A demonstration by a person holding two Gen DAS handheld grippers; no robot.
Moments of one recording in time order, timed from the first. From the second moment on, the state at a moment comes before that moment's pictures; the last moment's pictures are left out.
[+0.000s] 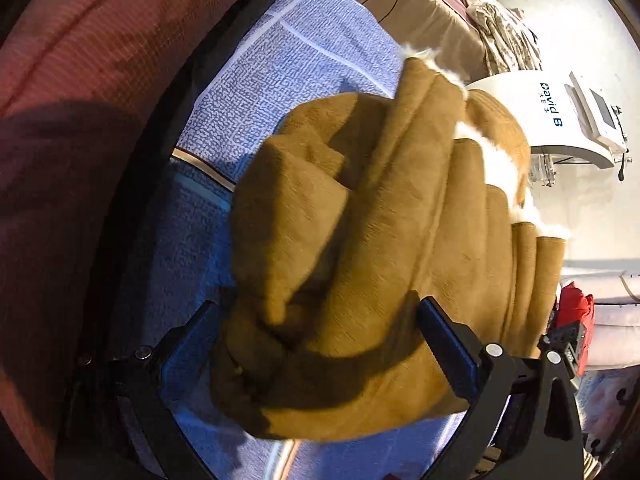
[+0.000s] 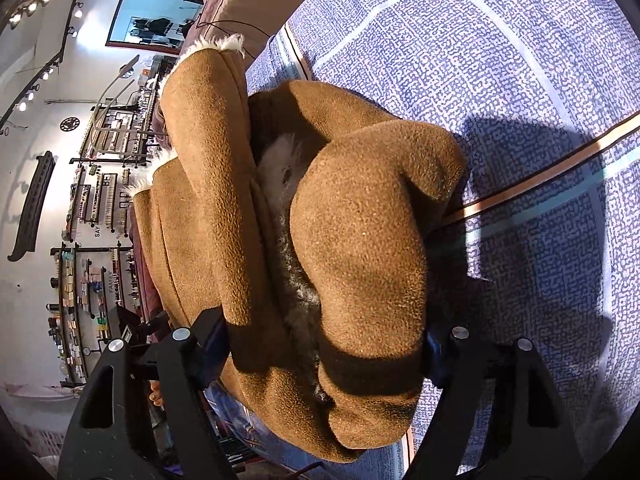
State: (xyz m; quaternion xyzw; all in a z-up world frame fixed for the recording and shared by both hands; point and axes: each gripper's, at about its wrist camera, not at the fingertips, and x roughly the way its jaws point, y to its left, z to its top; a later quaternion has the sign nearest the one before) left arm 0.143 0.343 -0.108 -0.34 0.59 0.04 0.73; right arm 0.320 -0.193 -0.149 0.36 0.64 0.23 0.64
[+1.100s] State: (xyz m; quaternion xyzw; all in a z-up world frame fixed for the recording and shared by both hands) left arm 0.161 0.336 -0.093 -0.37 0.56 0.03 0.74; right arm 0.307 -0.187 -0.124 0.34 0.64 0.19 0.66
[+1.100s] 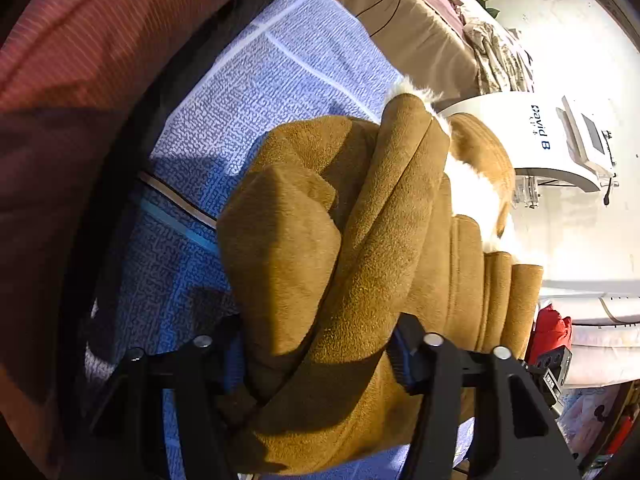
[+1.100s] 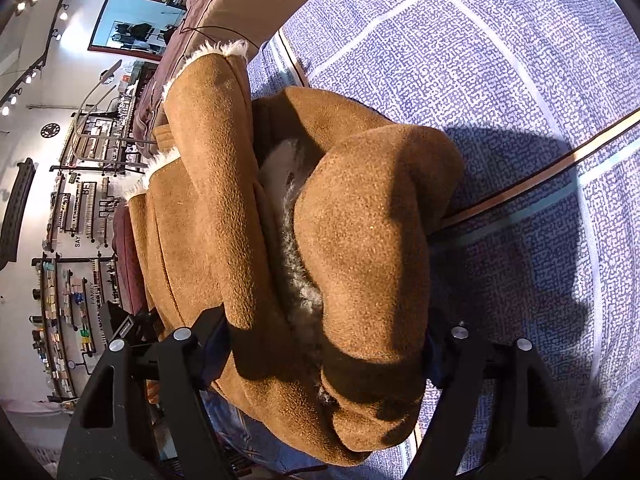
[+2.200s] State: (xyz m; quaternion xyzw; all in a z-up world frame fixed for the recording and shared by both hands) left arm 0.238 0.113 0.142 -0.21 0.47 -0.23 0.83; right arm 0.212 -0.308 0.163 0.18 0.46 0.19 0.85
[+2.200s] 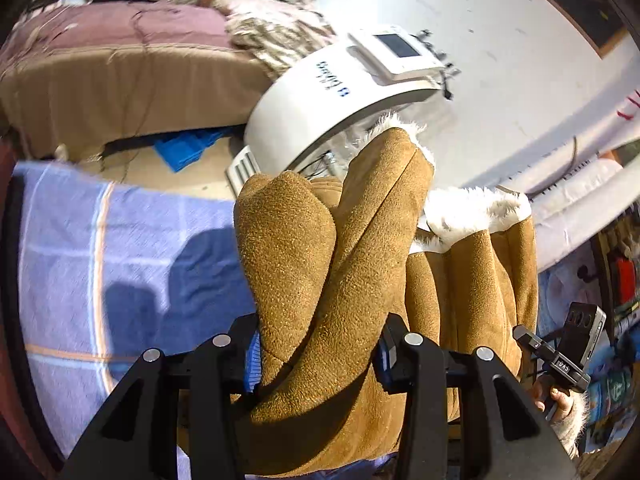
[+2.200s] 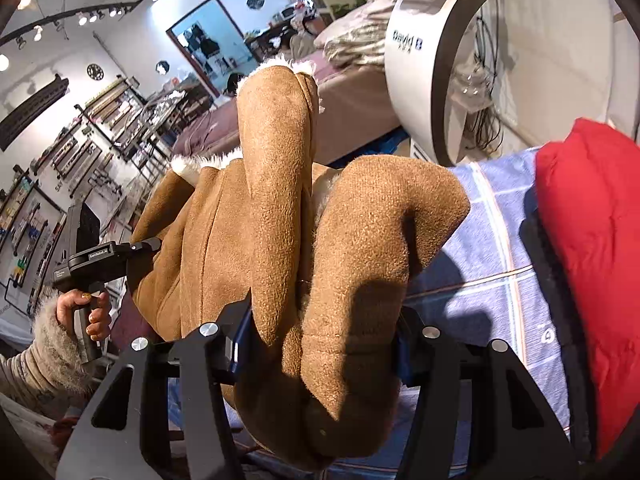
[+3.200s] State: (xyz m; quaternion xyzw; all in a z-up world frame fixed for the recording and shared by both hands) left arm 0.387 -0.461 0.031 0.01 0.55 -0.49 0.67; right arm -0.070 -0.699 0.007 0.62 0.14 -0.29 0.72
